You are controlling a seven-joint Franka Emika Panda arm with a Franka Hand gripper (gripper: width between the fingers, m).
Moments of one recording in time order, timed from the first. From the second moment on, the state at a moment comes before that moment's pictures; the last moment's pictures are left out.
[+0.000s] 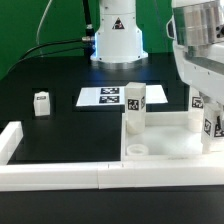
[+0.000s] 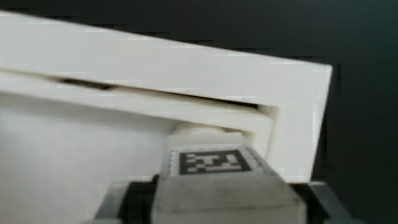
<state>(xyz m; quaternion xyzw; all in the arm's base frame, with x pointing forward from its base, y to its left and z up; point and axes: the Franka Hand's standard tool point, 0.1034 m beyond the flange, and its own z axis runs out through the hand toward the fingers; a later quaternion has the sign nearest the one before) 0.635 0.116 0.068 -0.74 0.67 0.01 0.09</state>
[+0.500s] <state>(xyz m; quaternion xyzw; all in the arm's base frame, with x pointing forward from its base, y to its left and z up) 0.629 0.113 0.068 -0.92 0.39 0.00 0.08</state>
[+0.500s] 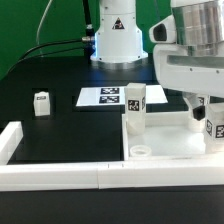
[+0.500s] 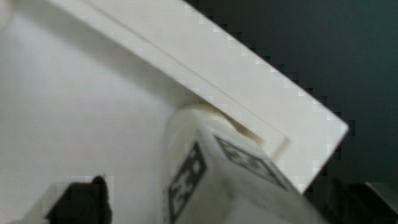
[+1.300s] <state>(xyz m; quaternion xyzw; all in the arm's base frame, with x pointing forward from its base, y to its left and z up) 0.635 0.105 0.071 -0.99 0.10 -0.03 0.04</state>
